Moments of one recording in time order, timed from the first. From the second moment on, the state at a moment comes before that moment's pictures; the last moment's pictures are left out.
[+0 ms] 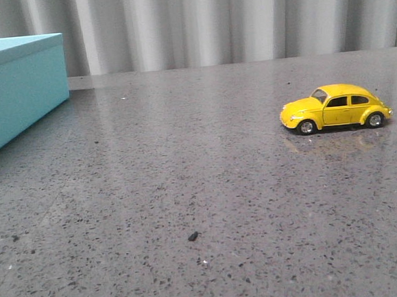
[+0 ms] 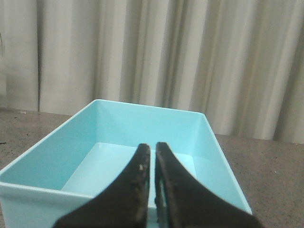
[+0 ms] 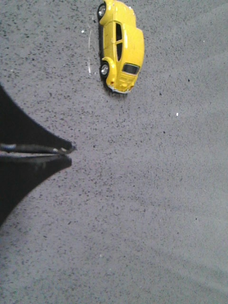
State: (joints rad) left arm 0.02 0.16 -0.25 -0.26 0.08 0.07; right arm -0.09 0.42 -0.45 0.02 0.53 -0.03
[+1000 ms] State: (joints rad) left arm 0.02 0.20 -0.26 -0.26 0.00 0.07; right arm 0.19 1.11 -1.02 0.06 0.84 -0.03
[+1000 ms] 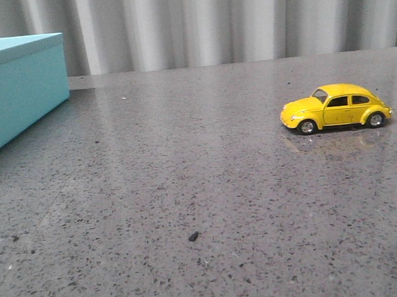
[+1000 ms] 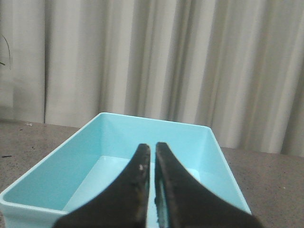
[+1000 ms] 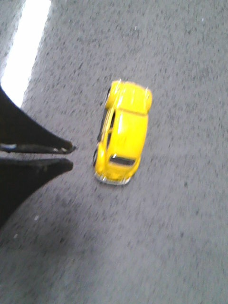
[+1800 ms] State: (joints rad) left arm 0.02 0.20 -0.26 -0.26 0.00 0.07; right arm 0.28 1.59 -1.37 0.06 1.03 0.04
